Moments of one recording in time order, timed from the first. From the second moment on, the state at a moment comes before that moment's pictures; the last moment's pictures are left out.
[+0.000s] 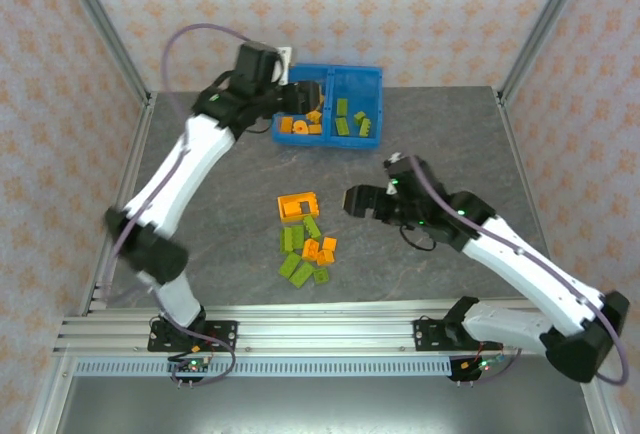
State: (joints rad) left arm -0.41 1.65 1.87 -0.76 0.08 -0.35; right arm 0.76 1.09 1.07 -0.79 -0.04 0.75
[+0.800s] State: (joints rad) left arm -0.41 1.04 1.19 -0.90 0.00 -0.22; right arm 0.94 1.55 0.93 -0.54 -0.11 0.78
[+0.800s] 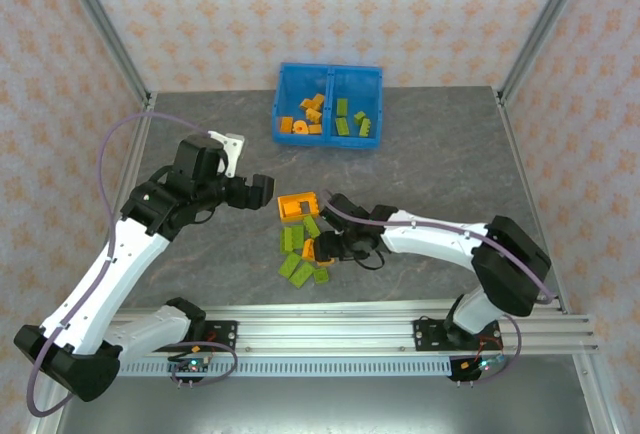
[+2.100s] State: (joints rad) left arm -0.41 0.94 1.12 -0.84 0.27 -0.15; right arm 0.87 1.29 1.10 -0.61 0.11 0.81
